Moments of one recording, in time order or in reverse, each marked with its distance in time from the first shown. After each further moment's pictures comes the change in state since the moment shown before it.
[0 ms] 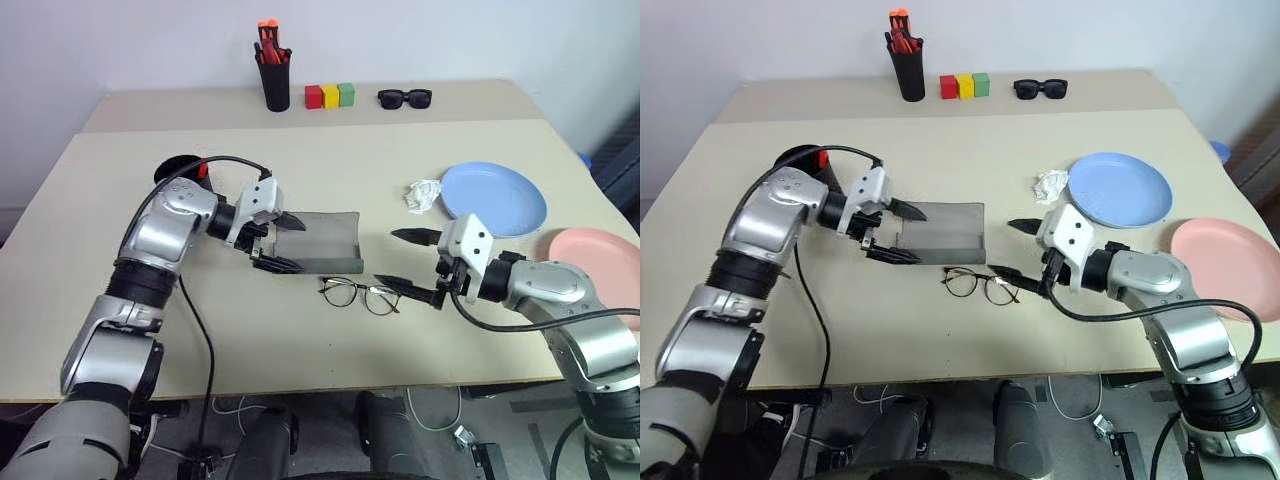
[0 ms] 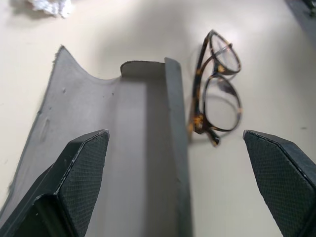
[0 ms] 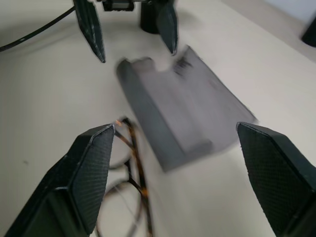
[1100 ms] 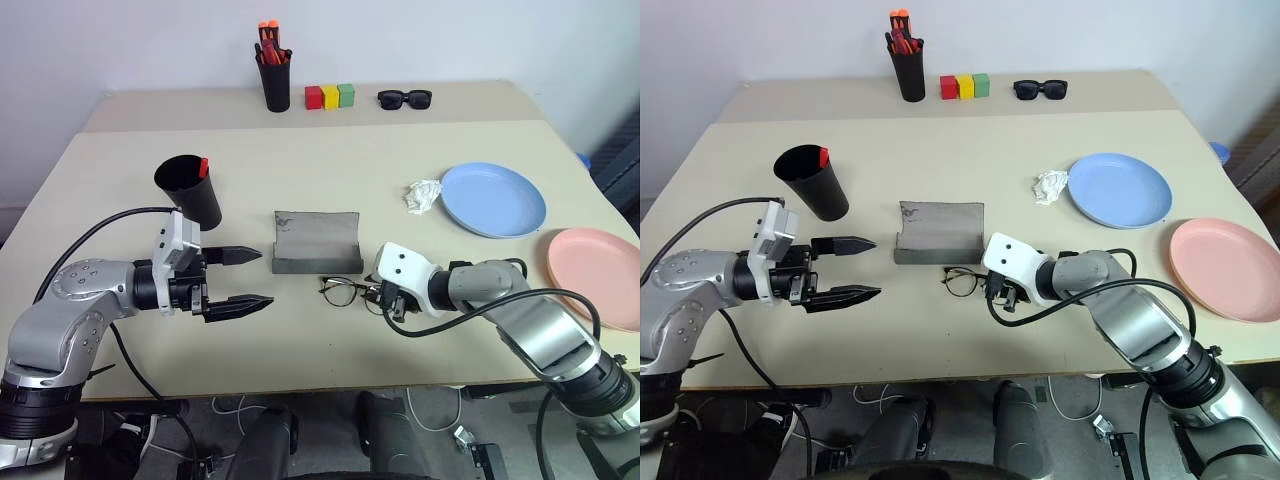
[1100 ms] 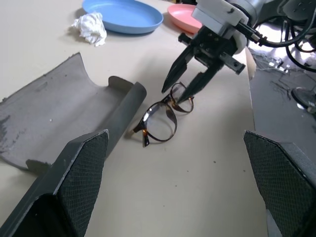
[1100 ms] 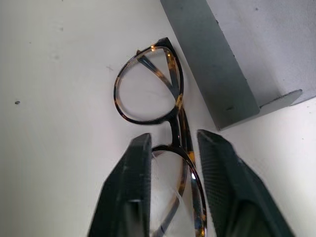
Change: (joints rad) left arm 0.577 0.171 0.351 -0.569 -0.444 0.246 0.292; right arm -0.161 -0.030 0.348 -0.042 -0.231 0.354 -0.041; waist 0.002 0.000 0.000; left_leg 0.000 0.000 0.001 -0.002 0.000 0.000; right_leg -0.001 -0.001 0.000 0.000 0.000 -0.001
